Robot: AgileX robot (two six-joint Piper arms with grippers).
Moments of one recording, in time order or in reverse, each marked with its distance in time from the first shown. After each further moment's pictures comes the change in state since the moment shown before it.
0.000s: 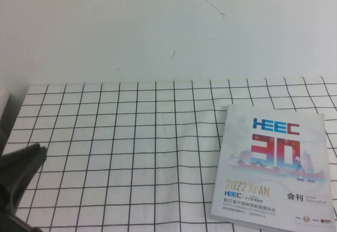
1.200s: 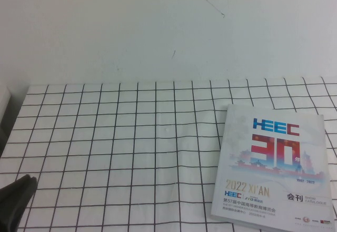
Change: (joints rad) right arm 0.000 -0.062 0.109 0.118 0.040 0.000; left arm 0.000 -0.142 0.242 -0.075 -0.157 0.012
